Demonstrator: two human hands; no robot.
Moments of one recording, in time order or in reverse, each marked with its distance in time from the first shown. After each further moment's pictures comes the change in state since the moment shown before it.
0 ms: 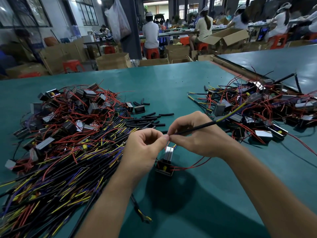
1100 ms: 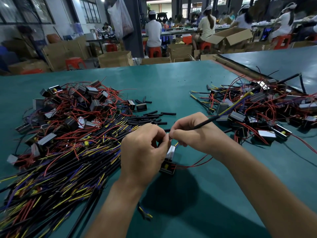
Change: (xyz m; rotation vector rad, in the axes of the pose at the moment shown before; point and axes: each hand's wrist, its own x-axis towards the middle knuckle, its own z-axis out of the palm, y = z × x) left_hand -0.007 -0.003 -0.001 0.650 0.307 0.560; right_hand 0.003 -0.011 0.010 0.231 -0.004 0.280
